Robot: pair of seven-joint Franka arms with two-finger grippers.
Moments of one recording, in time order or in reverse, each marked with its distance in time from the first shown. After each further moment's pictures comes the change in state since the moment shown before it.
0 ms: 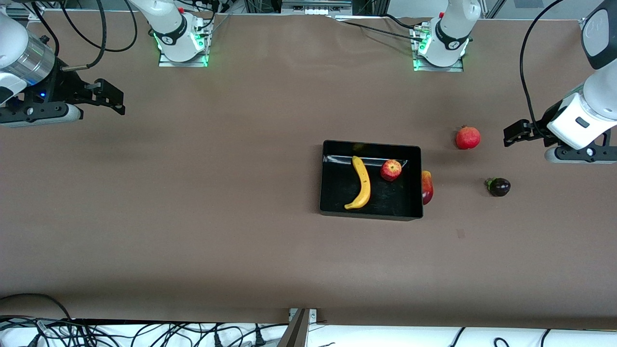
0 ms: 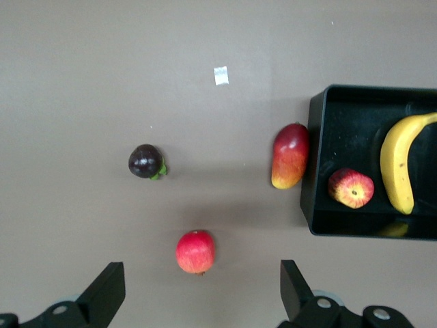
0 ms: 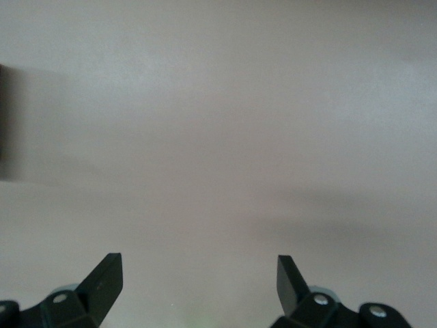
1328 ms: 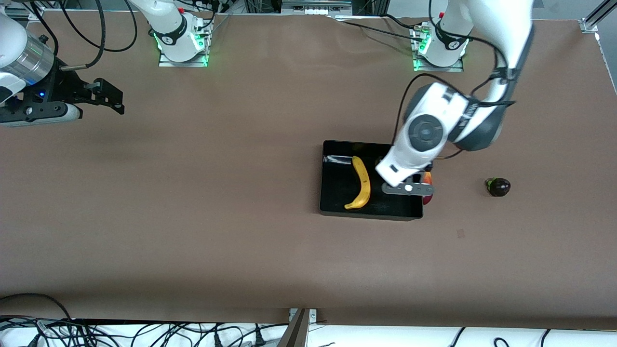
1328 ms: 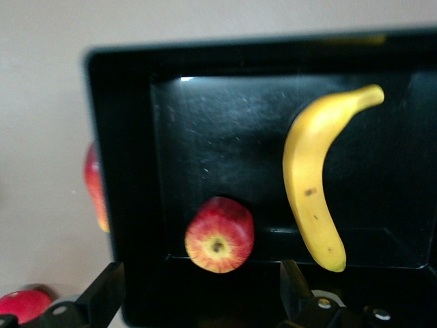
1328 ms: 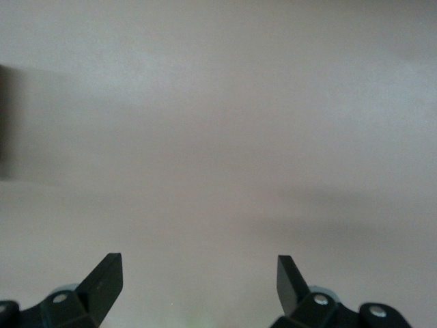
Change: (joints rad) left arm -0.245 0.395 -0.210 -0.024 0.147 0.298 -0.447; right arm 0.000 0.000 -0.002 0.002 0.000 0.000 0.000
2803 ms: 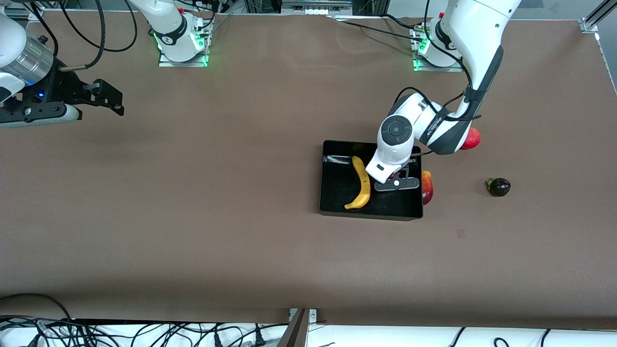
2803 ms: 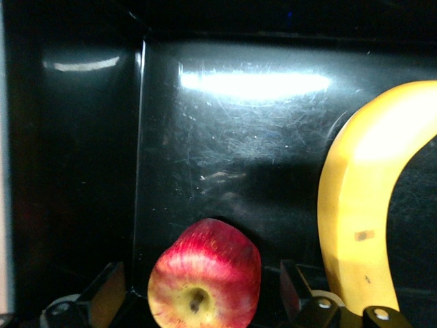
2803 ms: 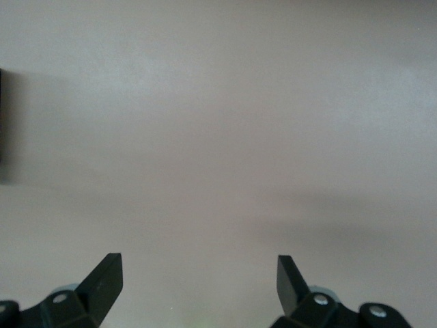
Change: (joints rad) left arm -0.014 0.053 0.007 -0.195 0.146 0.278 -0.289; right arm 0.000 0.001 0.000 0.000 0.000 0.013 -0.001
